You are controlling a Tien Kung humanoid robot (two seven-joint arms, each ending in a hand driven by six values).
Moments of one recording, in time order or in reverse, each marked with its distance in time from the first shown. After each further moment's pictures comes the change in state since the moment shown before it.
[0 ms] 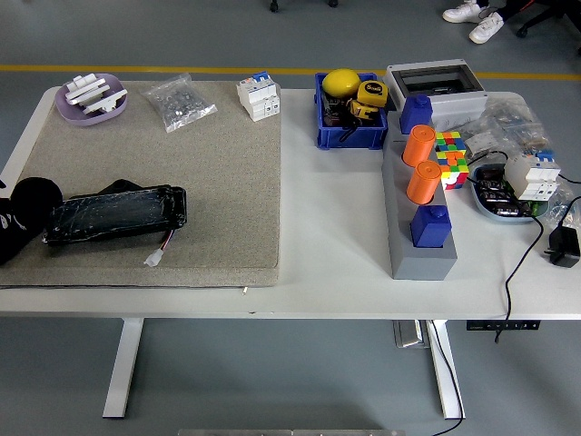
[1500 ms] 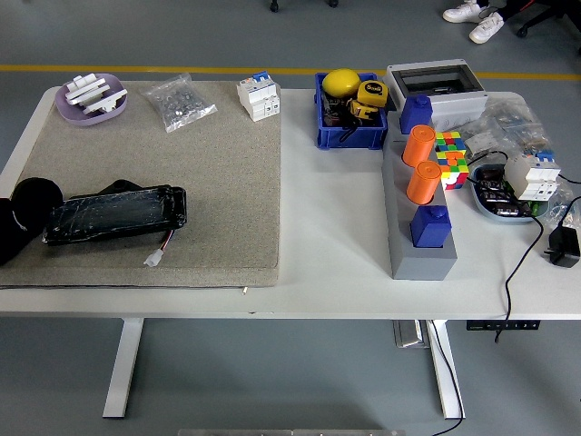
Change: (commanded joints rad) left arm 0.153 -0.248 -0.384 0.019 -1.321 -0.124 -0.665; right arm -0.020 -0.001 -0.061 -0.008 0.015 -0.001 -0.001
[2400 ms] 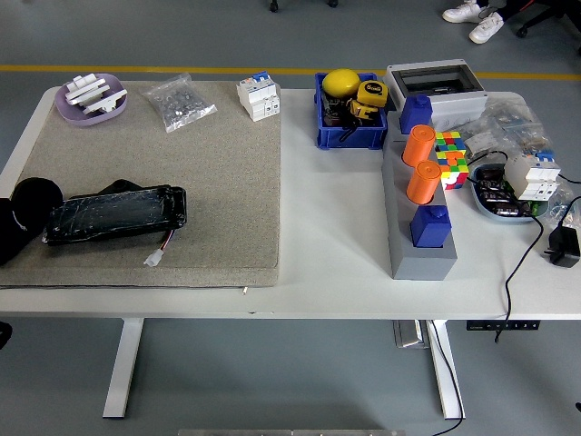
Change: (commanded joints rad) left arm -0.009 -0.019 -0.009 -0.042 0.046 -0.005 0.000; right arm -0.011 0.017 0.008 -0.003 0.025 0.002 0.001
